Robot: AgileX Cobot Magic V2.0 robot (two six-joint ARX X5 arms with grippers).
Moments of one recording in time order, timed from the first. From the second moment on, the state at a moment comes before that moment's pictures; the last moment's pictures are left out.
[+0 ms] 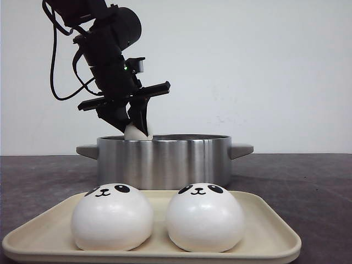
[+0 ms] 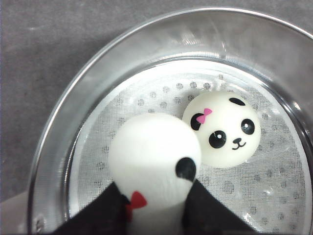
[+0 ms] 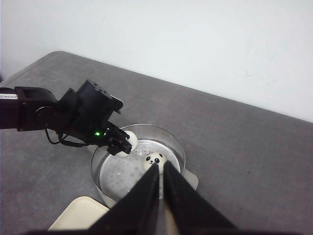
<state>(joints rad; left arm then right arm) -0.47 1.92 1.51 -0.47 0.00 -0.22 0.89 1.07 1.87 -1.17 0.36 0.22</state>
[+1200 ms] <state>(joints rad) -0.52 1.68 1.62 -0.65 0.00 -0.23 0.89 1.10 1.50 -1.15 0.34 0.27</state>
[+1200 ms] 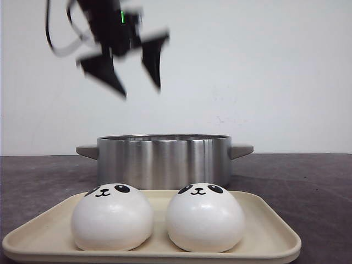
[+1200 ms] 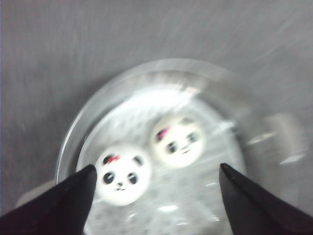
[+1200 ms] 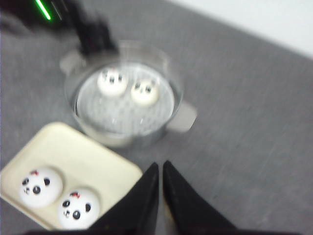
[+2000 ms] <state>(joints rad) -0.72 1.01 1.63 -0.83 -0.02 -0.33 0.90 1.46 1.00 -0.78 -0.12 0.47</state>
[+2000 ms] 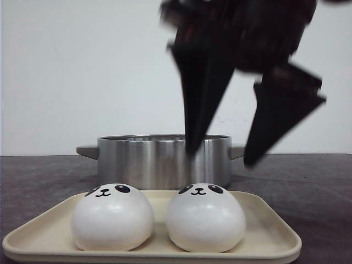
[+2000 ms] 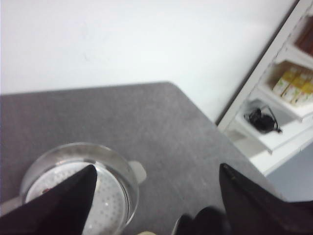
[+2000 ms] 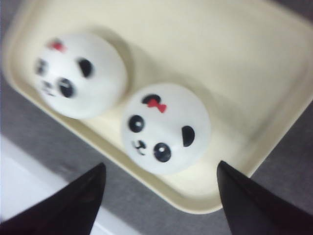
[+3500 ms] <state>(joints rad) -0.72 0.99 1.63 -0.96 -0.10 -0.30 0.98 1.27 1.29 -0.77 -0.01 0.46</state>
